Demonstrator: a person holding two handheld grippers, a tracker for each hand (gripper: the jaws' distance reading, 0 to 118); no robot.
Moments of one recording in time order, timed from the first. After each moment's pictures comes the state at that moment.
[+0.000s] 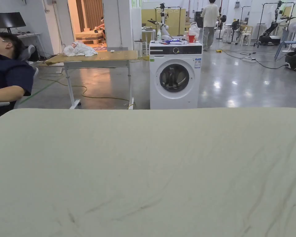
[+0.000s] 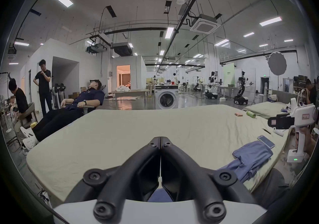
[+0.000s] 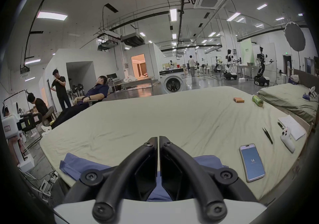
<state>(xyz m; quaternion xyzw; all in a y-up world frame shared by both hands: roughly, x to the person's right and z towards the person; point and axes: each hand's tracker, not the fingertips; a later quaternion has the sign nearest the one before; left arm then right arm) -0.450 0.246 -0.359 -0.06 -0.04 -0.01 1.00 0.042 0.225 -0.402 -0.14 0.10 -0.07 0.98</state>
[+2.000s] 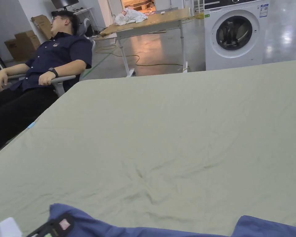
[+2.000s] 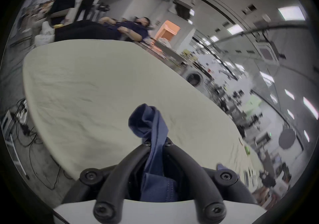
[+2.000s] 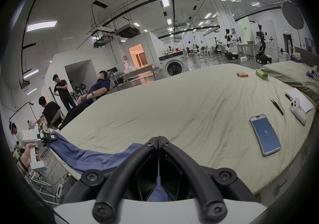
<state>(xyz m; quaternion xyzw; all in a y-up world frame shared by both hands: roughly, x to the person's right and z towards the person) -0.582 0.166 -0.392 -0.25 0.02 0.28 0.93 0.037 0.199 -0.400 -0.21 0.12 -0.12 0.96</state>
